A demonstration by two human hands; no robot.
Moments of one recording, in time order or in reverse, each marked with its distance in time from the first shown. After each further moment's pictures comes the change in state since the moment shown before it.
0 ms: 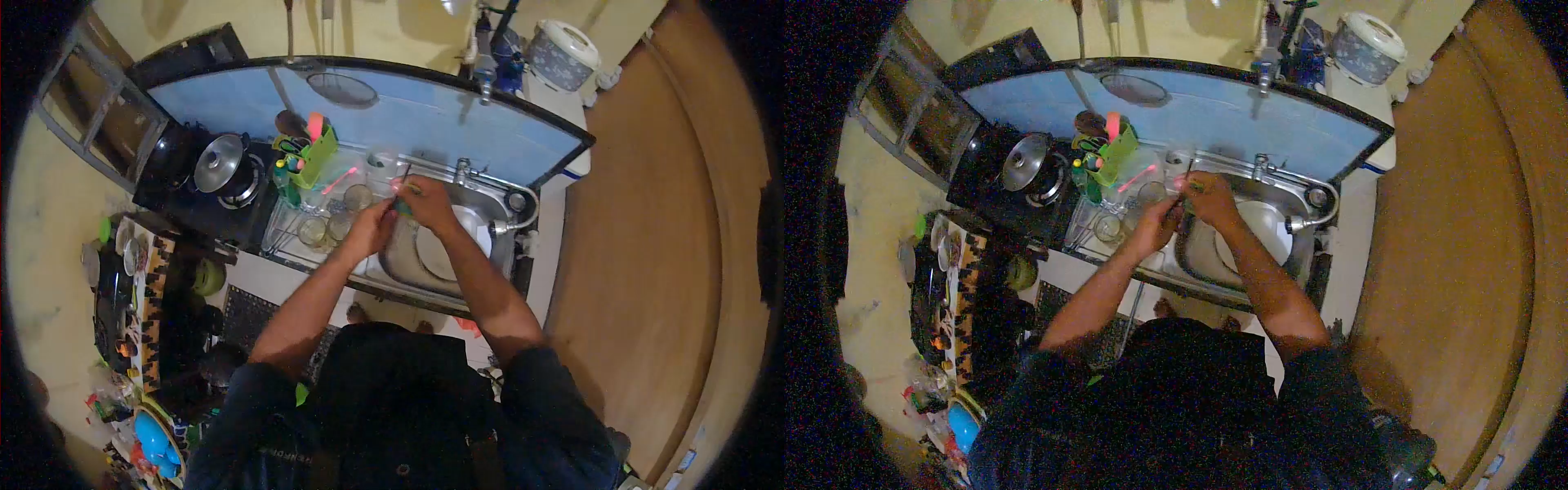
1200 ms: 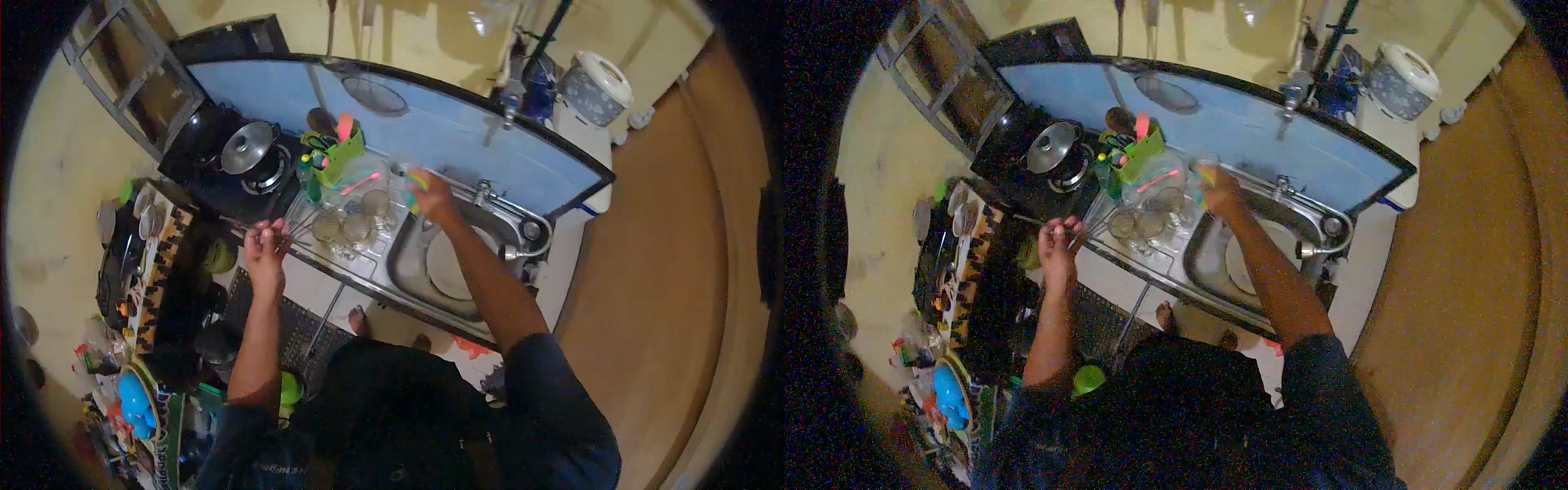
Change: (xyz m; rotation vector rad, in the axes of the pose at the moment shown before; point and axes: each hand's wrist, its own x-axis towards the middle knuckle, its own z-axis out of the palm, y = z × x) left_hand -0.131 0.008 -0.099 -0.699 0.978 -0.115; right_hand 0.047 0.058 0.016 -0.271 -0.059 -0.127
